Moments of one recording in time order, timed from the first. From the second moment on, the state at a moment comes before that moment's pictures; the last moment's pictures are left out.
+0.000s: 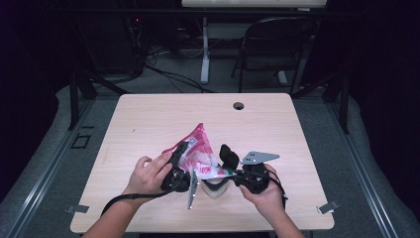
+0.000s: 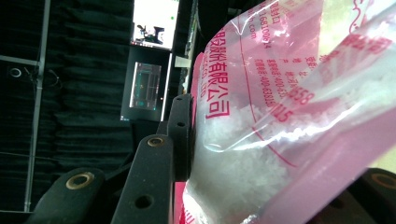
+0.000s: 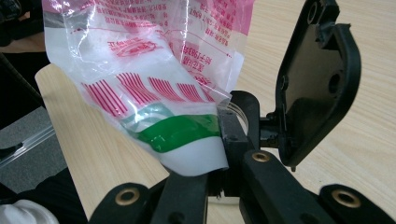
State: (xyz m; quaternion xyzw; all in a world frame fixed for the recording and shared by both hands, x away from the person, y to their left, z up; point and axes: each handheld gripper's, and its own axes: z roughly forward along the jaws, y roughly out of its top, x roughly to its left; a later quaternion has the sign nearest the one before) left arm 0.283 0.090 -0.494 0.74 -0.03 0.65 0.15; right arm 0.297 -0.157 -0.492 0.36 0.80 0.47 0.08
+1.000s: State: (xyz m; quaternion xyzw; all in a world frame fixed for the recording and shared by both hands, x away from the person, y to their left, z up) left arm 0.277 0.106 -0.513 0.78 0.02 0.61 0.17; right arm 0.297 -0.150 -0.485 0.35 0.80 0.48 0.09
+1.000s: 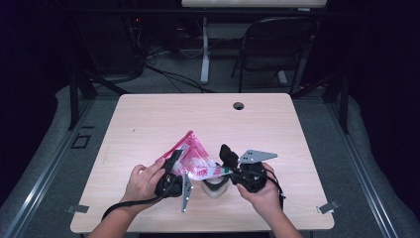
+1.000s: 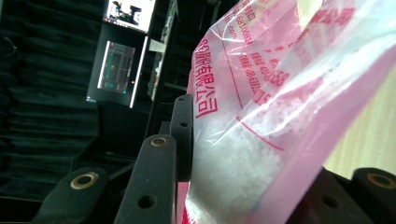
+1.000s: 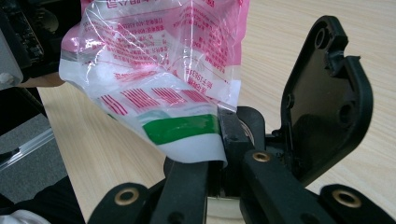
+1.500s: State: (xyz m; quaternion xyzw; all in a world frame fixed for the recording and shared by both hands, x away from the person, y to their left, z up) left arm 0.277 0.111 -0.526 0.80 0.03 0.58 0.18; right arm 0.296 -0.146 -0.486 0.35 0.80 0.48 0.10
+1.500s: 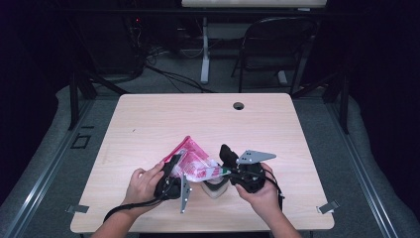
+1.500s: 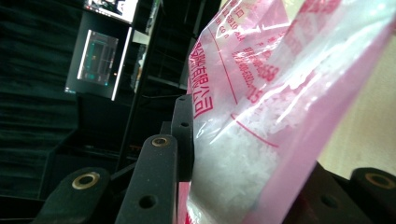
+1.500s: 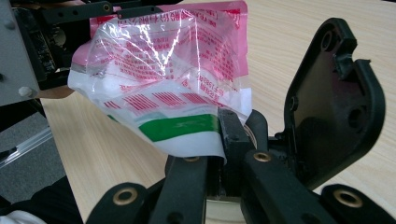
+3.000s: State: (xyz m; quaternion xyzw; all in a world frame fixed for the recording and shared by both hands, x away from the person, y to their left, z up) left arm 0.302 0.132 -0.550 0.87 0.17 0.37 0.28; right arm 0.293 -0.143 -0.481 0.33 0.79 0.50 0.10
